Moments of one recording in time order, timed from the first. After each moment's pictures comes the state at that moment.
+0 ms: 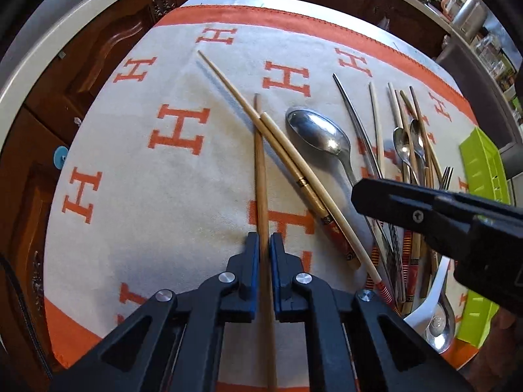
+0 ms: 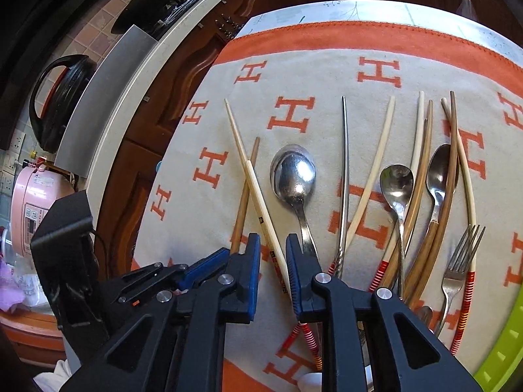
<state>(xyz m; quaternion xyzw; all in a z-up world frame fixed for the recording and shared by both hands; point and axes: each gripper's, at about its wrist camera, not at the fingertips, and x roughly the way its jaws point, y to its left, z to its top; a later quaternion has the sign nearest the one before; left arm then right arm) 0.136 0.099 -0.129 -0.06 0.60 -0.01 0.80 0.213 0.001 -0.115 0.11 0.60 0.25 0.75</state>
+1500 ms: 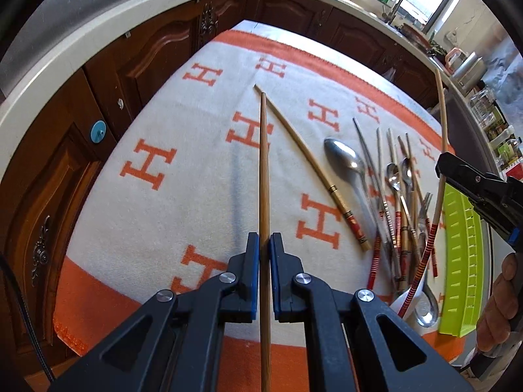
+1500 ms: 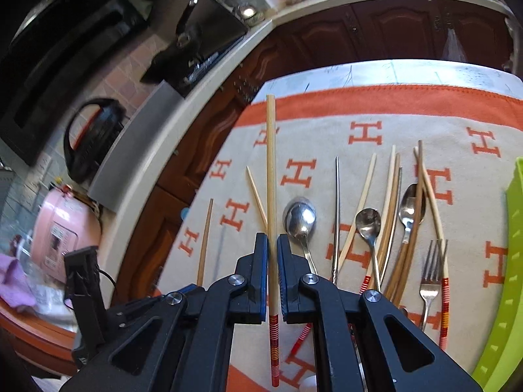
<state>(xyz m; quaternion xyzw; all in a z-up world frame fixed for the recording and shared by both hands) 0.076 0.163 -0.092 -0.14 0.53 0.00 0.84 0.177 -0.051 -0.051 0.18 0.47 0.25 0.82</state>
